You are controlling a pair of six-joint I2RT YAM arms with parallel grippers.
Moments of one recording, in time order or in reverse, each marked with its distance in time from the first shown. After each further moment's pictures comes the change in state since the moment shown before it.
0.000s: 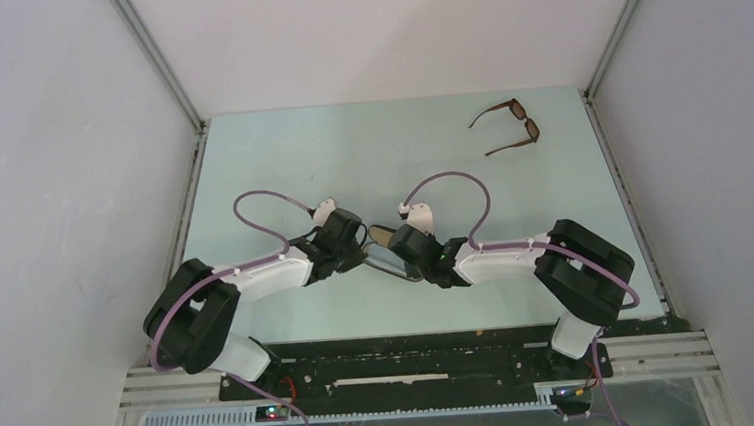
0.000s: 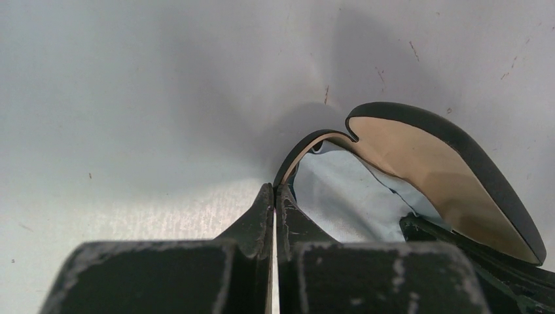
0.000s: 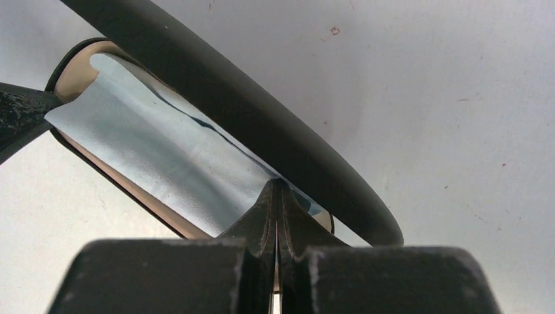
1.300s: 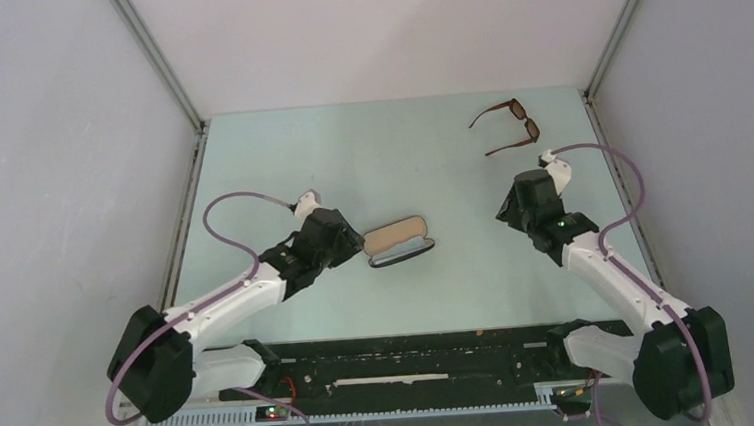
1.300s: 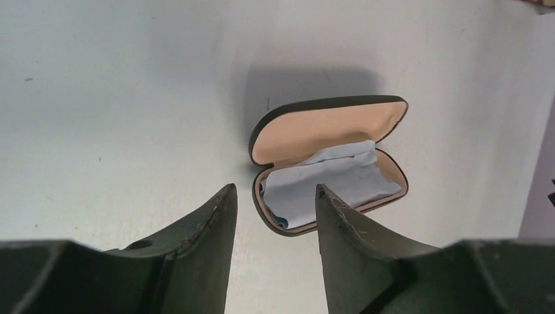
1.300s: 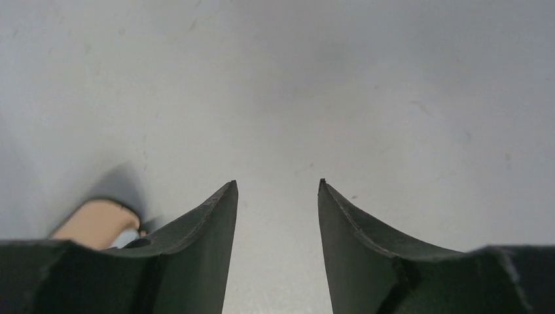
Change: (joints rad) left arm -0.002 -0.252 -0.034 -0.038 -0.027 -0.027; right arm -0.631 -0.616 -0.158 -0.245 -0.083 -0.017
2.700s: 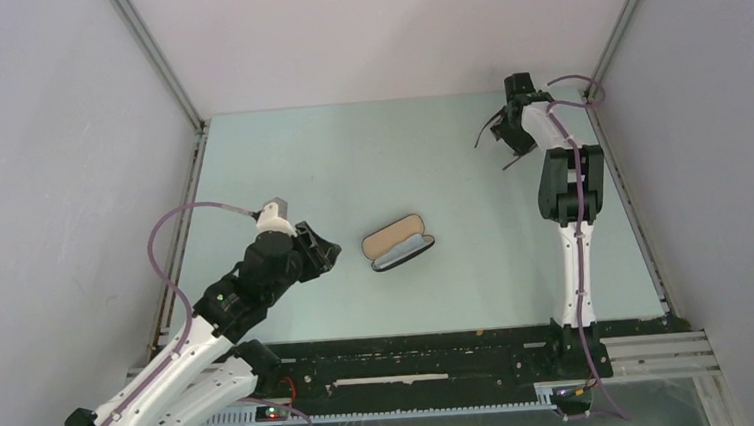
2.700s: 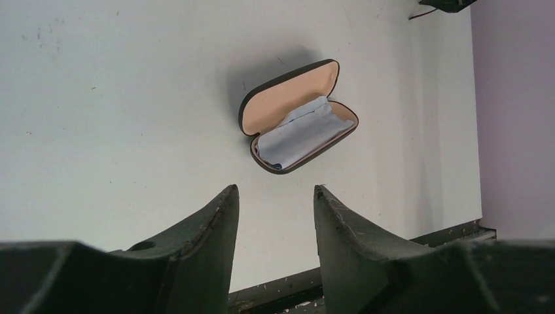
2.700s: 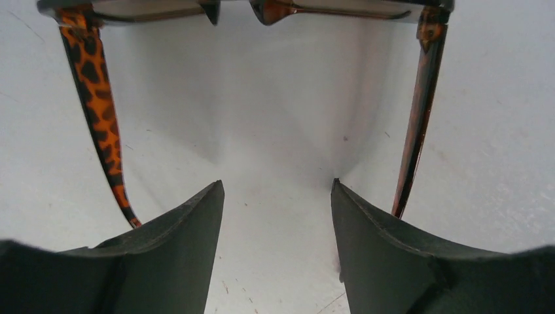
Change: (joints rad) left arm -0.004 -0.541 0.004 -0.315 0.037 0.175; right arm -0.339 1.396 1.459 -0.427 -0.089 0.222
